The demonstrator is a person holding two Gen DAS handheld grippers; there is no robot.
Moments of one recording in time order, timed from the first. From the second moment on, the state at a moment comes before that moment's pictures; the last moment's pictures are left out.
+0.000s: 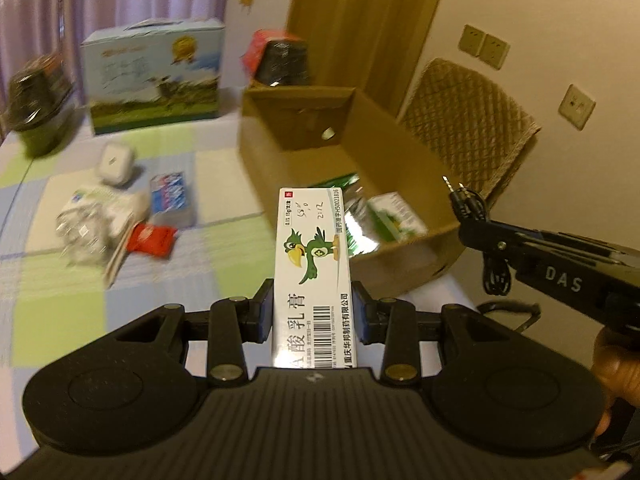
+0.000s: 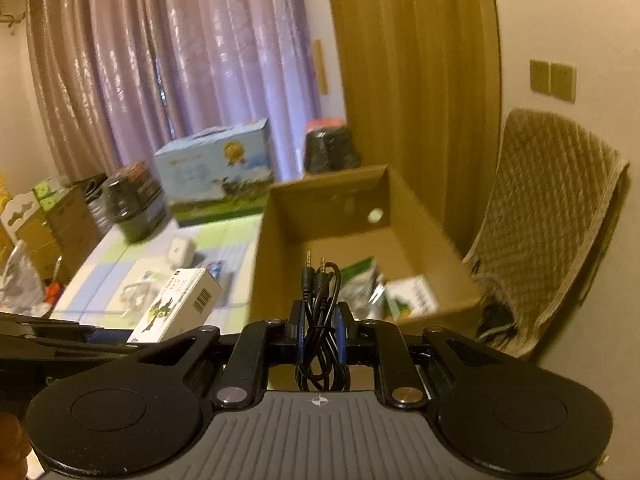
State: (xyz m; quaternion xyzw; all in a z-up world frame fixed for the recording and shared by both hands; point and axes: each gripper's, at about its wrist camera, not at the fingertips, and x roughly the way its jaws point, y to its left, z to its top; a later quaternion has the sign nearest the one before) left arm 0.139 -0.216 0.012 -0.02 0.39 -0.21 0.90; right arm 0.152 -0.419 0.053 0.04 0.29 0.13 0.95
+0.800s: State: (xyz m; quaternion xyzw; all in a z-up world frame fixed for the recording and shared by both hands) left arm 0.254 -0.297 0.009 -0.04 0.40 -0.20 0.90; right arm 0.259 -0.460 0.051 0.04 0.30 0.12 0.95
